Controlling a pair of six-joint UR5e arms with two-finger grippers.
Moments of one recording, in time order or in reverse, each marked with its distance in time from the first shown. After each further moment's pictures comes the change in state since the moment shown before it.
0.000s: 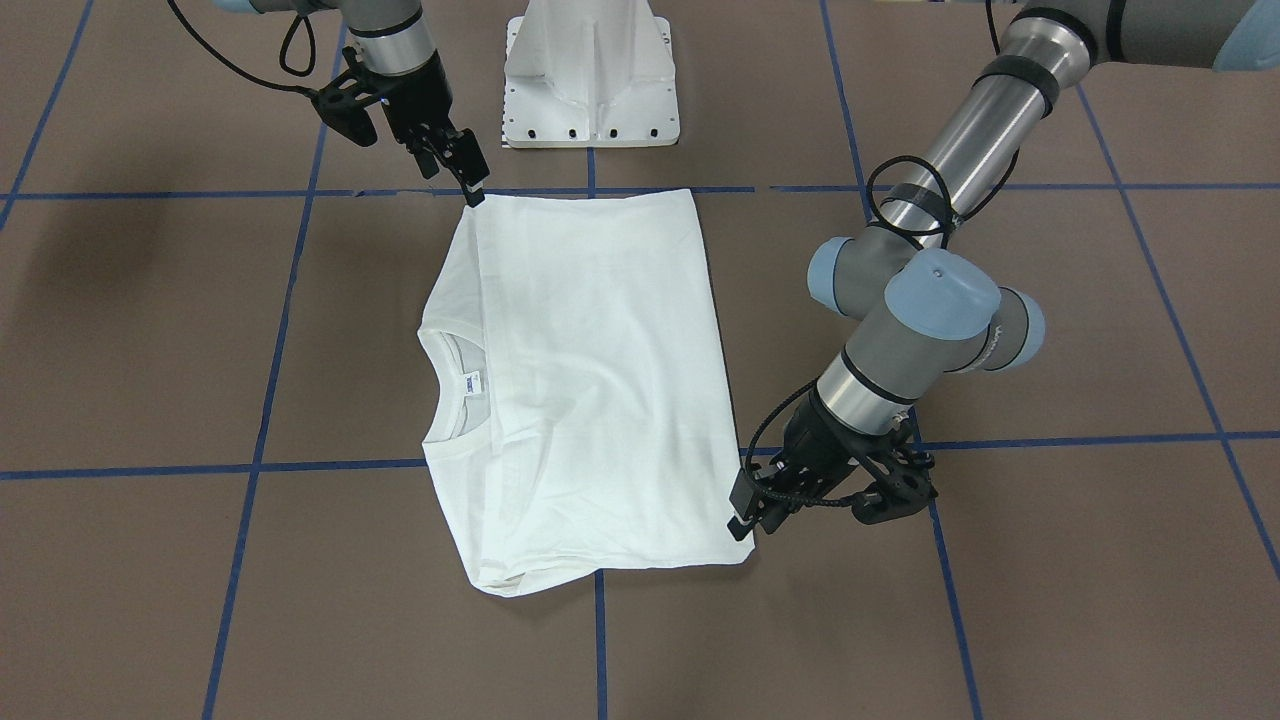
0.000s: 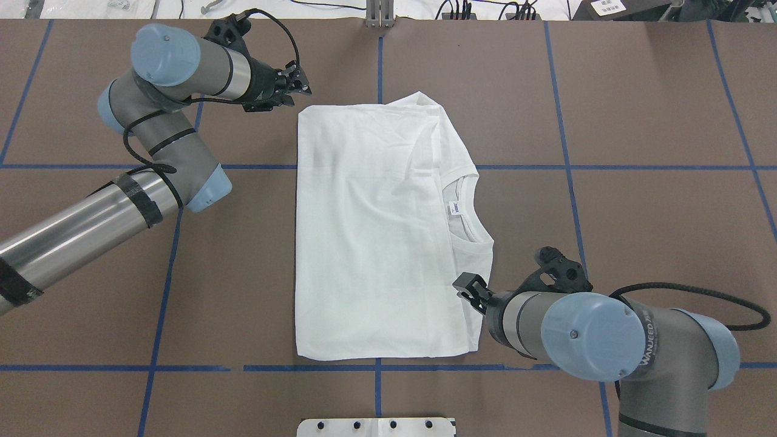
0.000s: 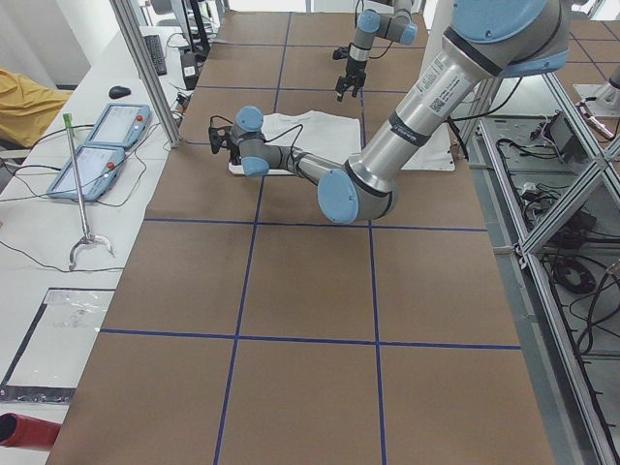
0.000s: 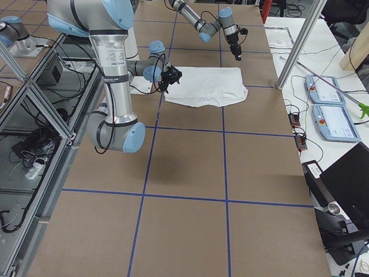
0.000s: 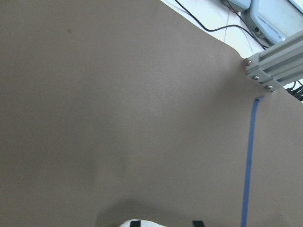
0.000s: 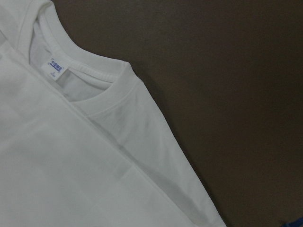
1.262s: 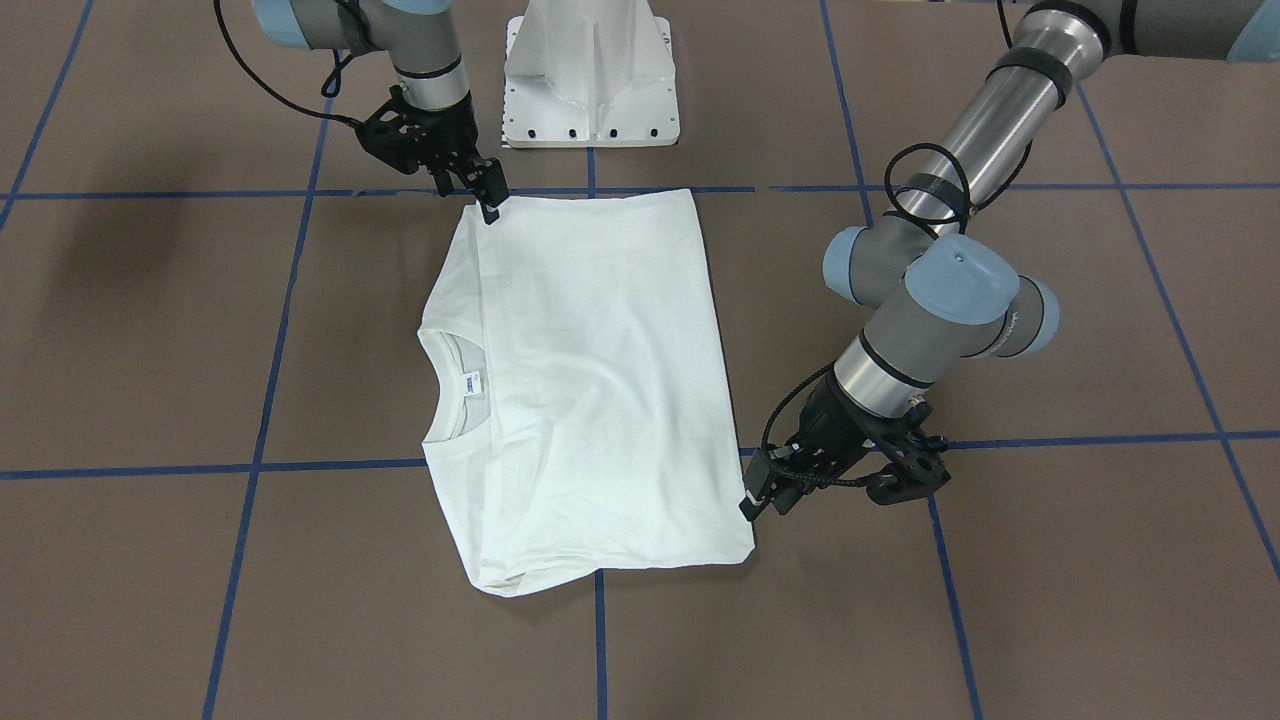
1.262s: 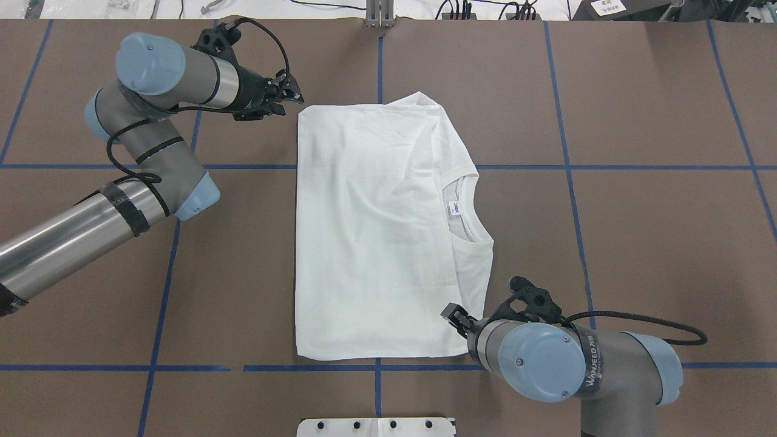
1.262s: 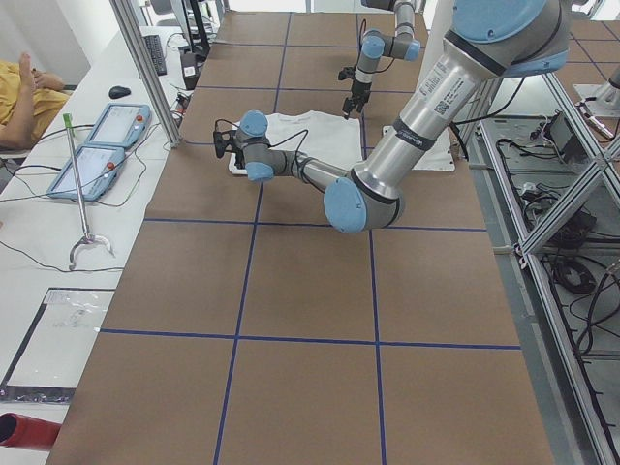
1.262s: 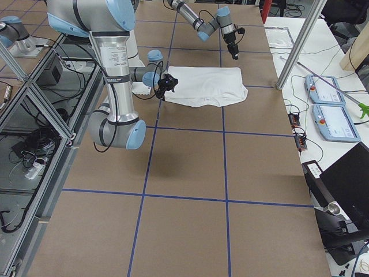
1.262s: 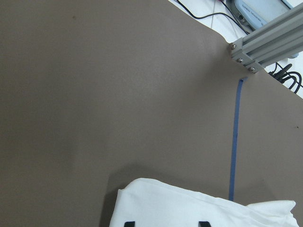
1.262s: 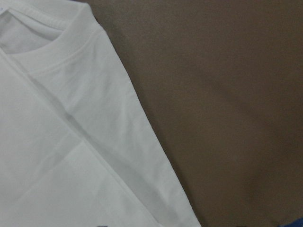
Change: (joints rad) left arm 0.003 0.046 -0.030 -0.011 -0.011 0.002; right arm -0.065 0.040 -0.128 0.010 -0.008 -0.028
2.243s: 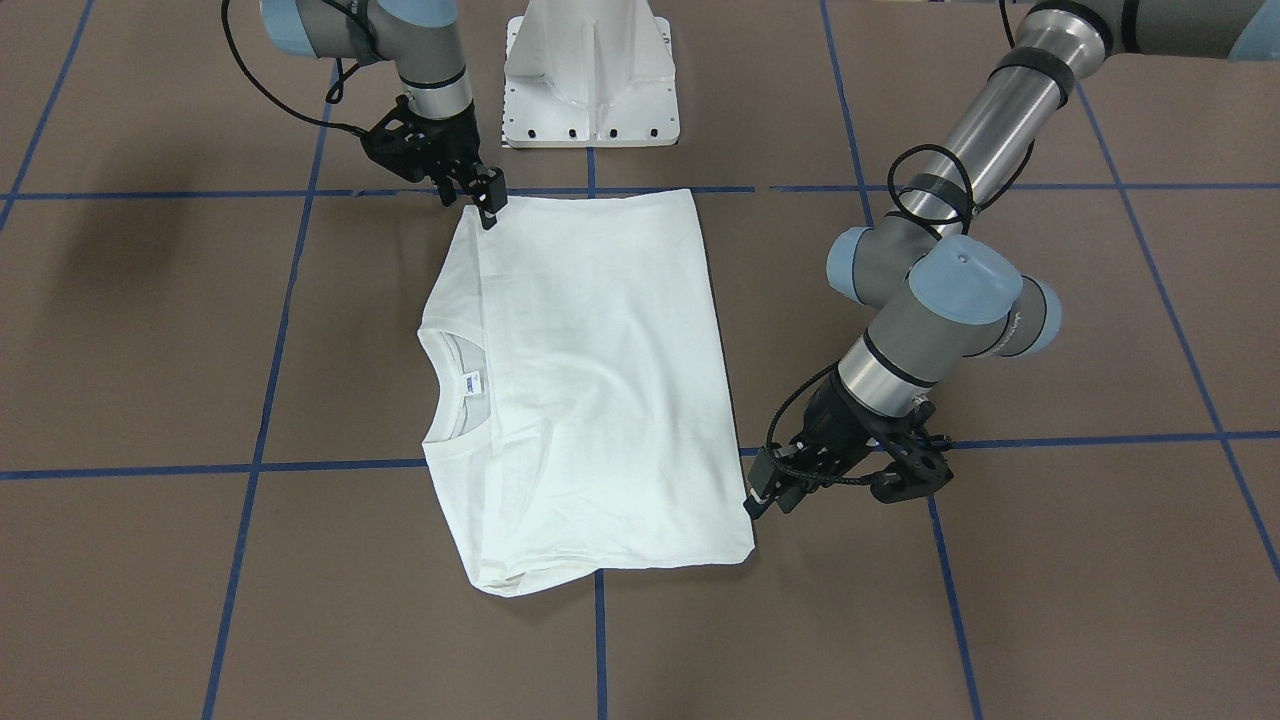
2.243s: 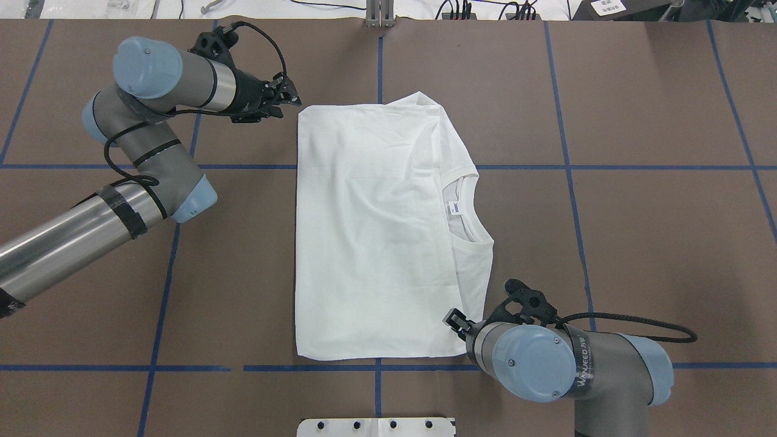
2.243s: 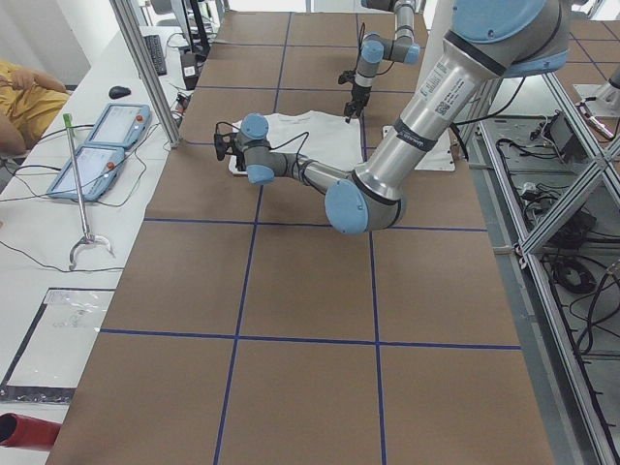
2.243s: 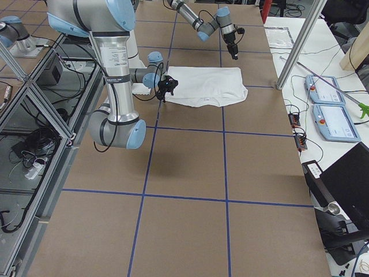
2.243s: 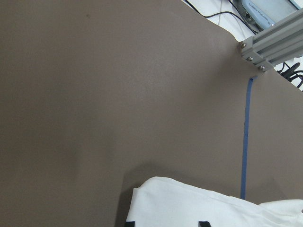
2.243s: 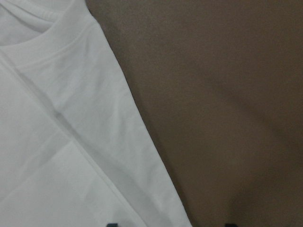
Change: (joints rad) left arm 0.001 0.004 0.000 -0.005 0.000 0.001; right arm -0.004 0.006 -0.023 -0.001 0.000 -0.018
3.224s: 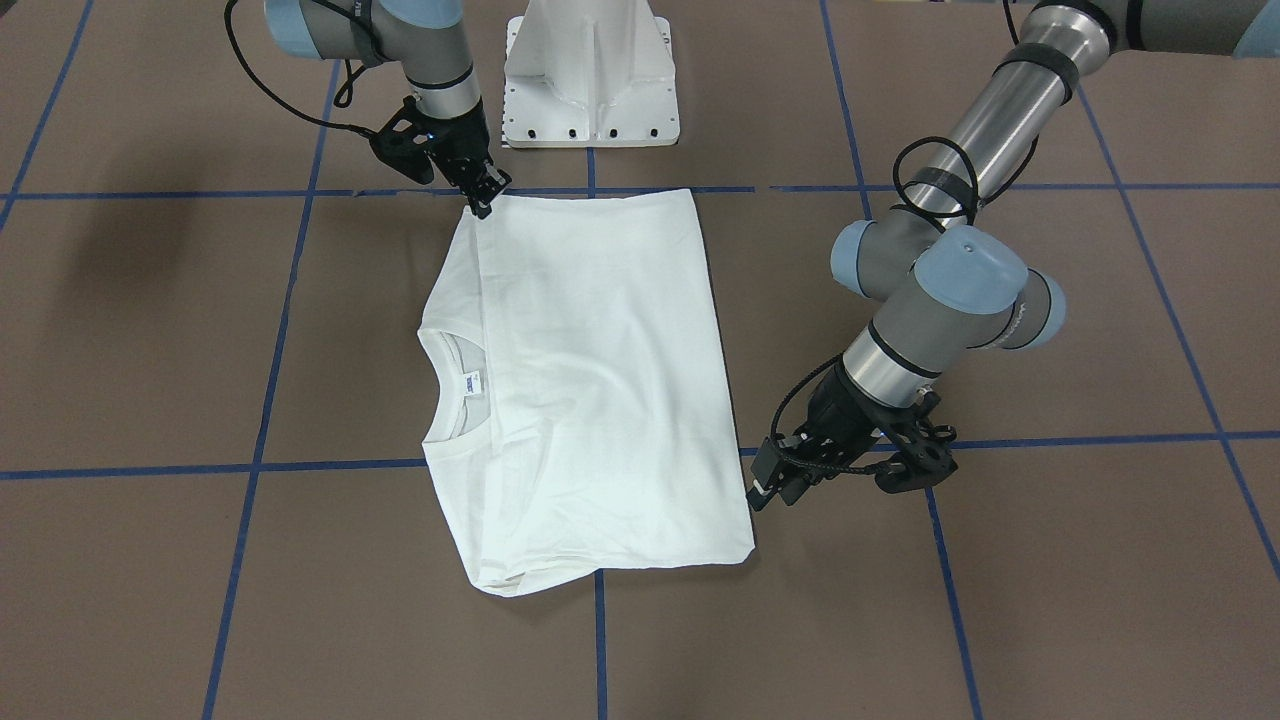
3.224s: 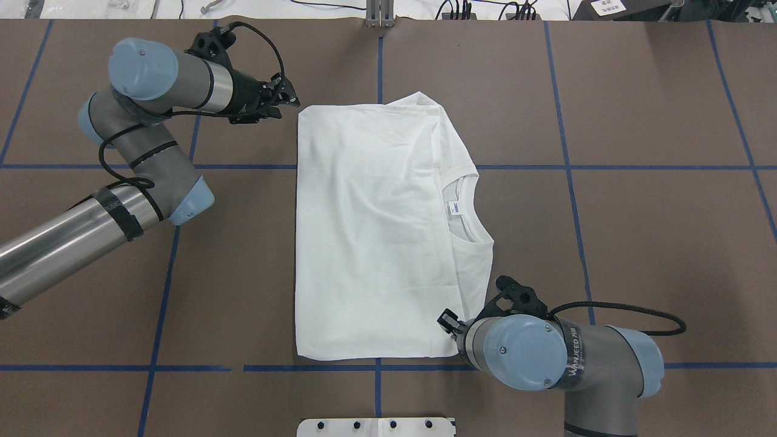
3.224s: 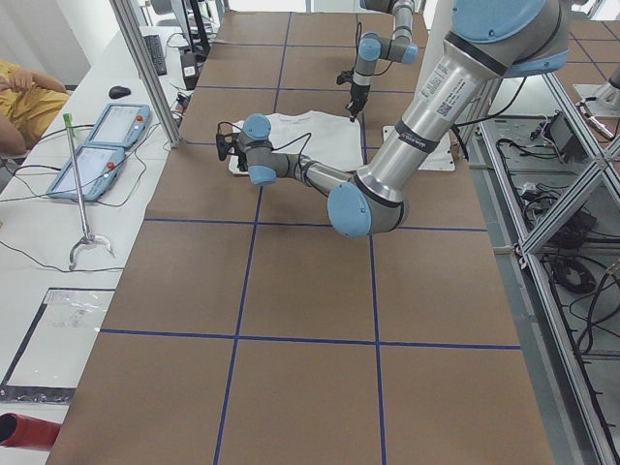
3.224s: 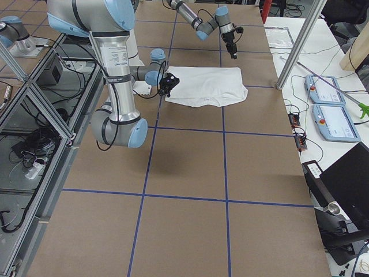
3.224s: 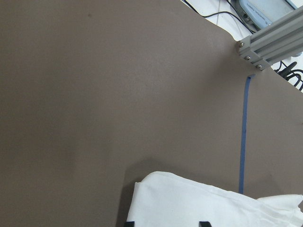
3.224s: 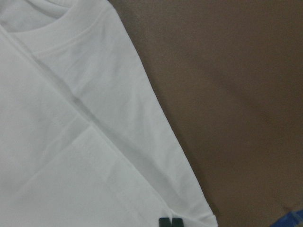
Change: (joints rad) left arm 0.002 0.025 -0.035 0.003 0.000 -0.001; right arm 0.027 0.026 0.002 -0.001 0.073 -0.011
